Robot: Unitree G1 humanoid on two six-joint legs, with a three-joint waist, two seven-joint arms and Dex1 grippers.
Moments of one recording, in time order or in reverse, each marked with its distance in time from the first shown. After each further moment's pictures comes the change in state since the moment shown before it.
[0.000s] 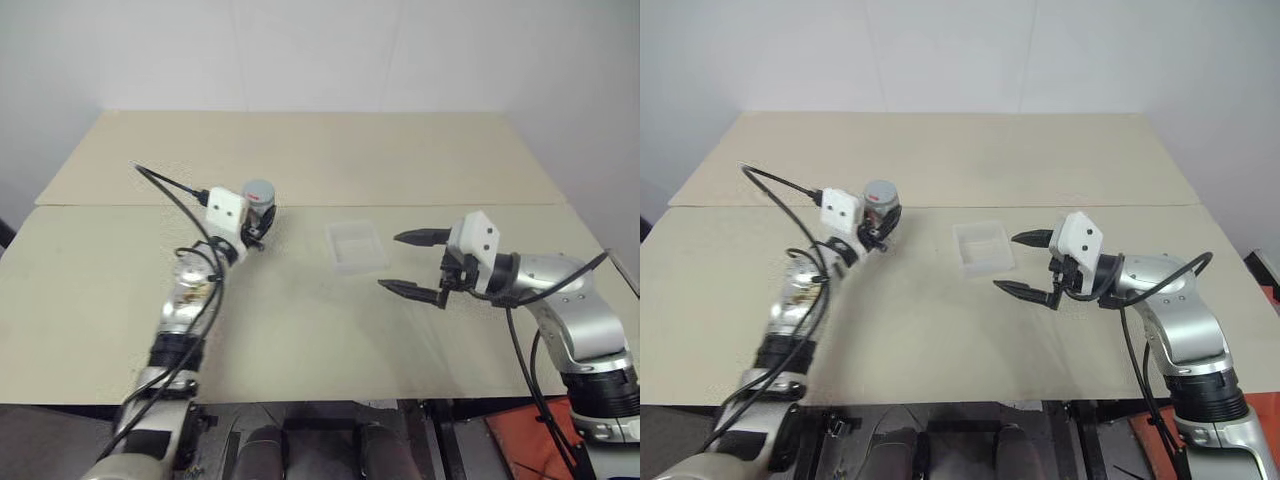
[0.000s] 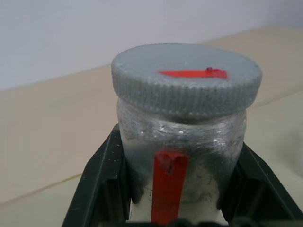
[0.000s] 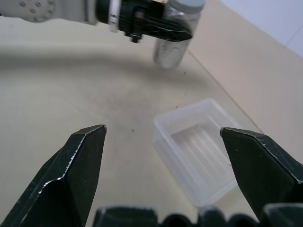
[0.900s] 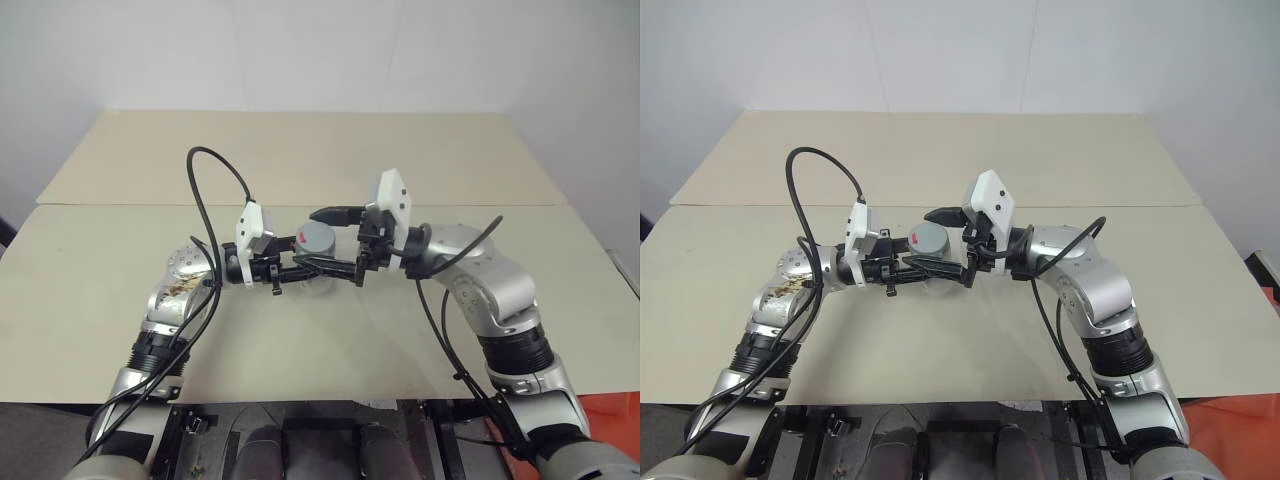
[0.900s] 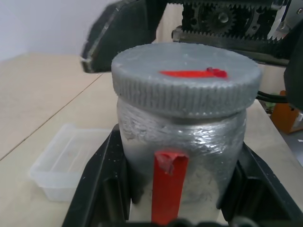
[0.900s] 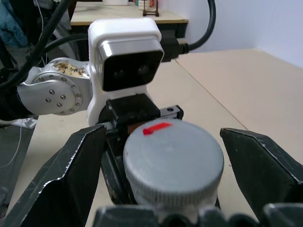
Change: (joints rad) left arm -0.006 0.057 -0.124 -0.128 -0.227 0.118 -0.667; right arm -0.273 0.299 0.183 0.023 0.082 0.239 -0.142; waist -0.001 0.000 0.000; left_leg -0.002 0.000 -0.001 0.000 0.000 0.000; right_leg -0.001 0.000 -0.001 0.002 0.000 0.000
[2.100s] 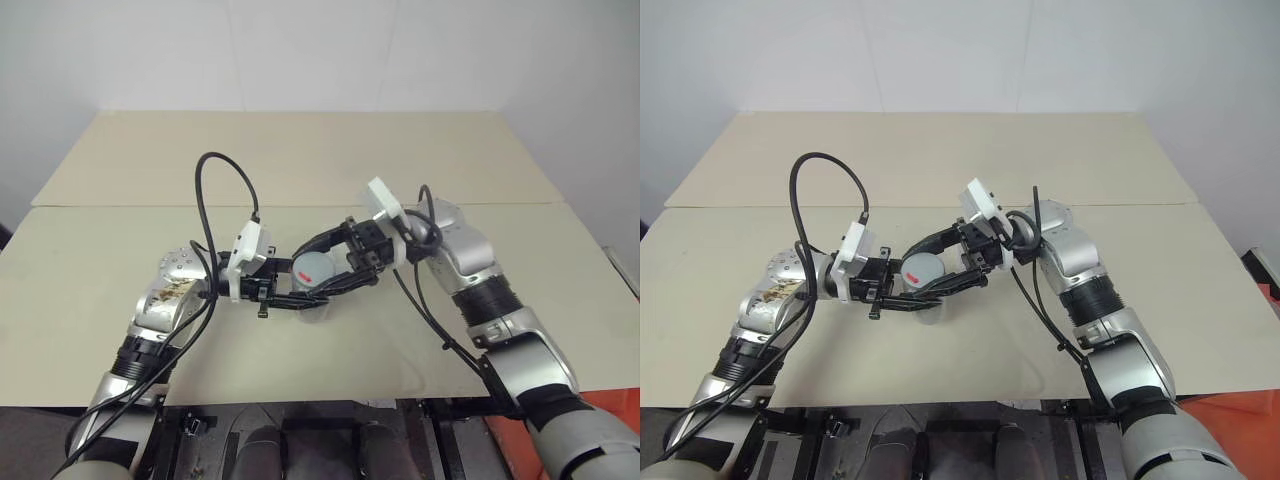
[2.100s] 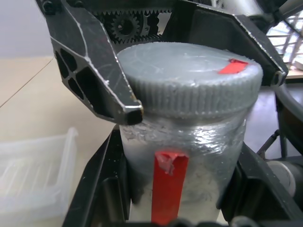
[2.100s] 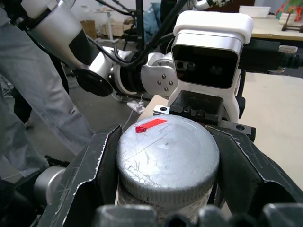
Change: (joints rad) left arm 0.039 0.077 -0.034 -0.073 -0.035 0.004 -0.205; right arm -0.275 0.039 0.159 0.631 0.053 -0.435 0.693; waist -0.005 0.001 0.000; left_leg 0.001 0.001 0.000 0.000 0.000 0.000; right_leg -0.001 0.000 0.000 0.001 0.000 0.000
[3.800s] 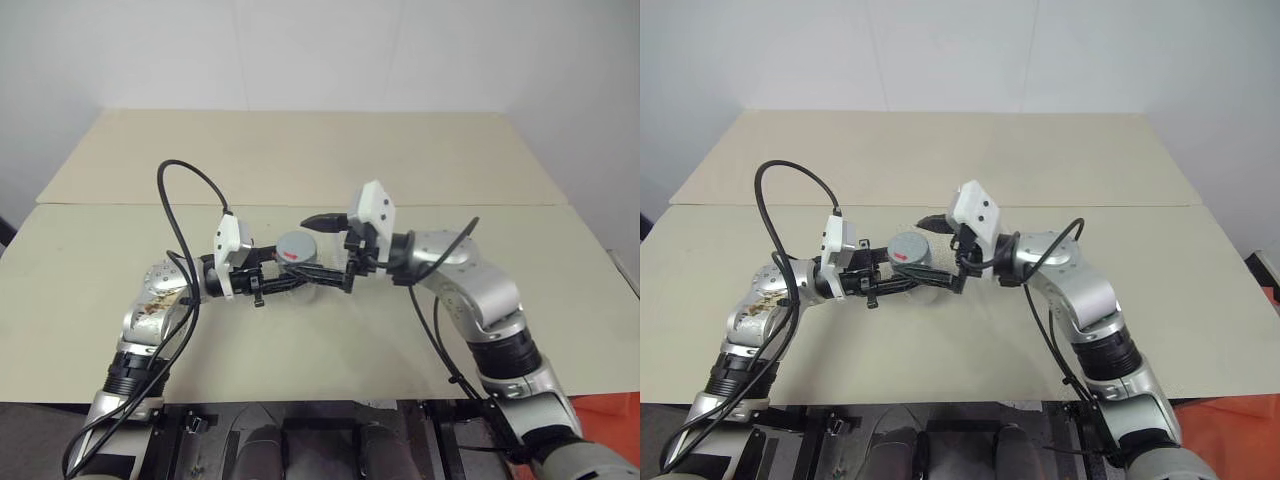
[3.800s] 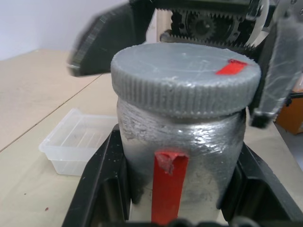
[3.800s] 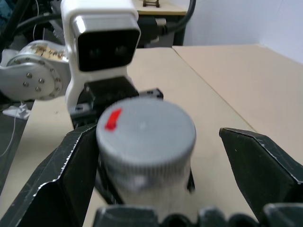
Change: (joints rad) left arm 0.083 -0.013 0.089 -0.039 -0.004 -0.001 0.213; right arm 0.292 -0.033 -0.114 -0.637 -0.121 0.412 -0.706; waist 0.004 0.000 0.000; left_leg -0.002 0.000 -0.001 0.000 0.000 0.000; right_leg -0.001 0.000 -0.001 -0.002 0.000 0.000
